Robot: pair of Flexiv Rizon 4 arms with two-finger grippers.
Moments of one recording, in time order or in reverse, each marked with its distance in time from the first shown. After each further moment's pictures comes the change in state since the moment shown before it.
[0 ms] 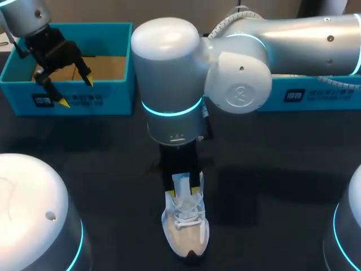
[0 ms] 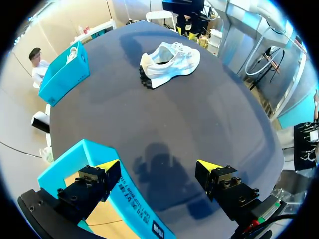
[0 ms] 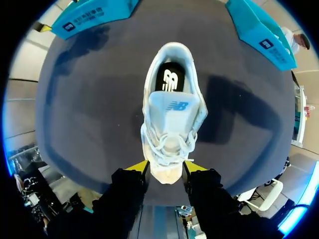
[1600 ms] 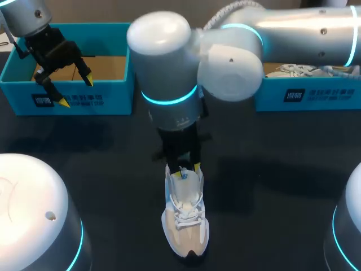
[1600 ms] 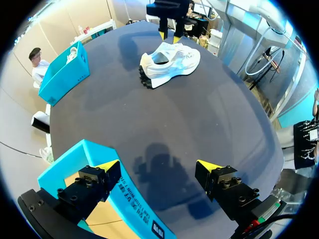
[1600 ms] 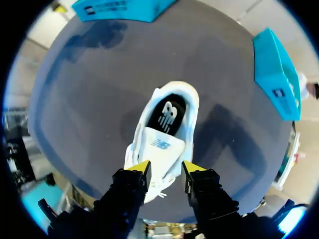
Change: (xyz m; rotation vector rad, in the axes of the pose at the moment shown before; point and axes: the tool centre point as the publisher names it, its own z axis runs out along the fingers) left arm 0.000 0.000 0.000 0.000 0.000 0.000; right arm -0.022 0.060 -0.003 -0.061 -0.082 -0.309
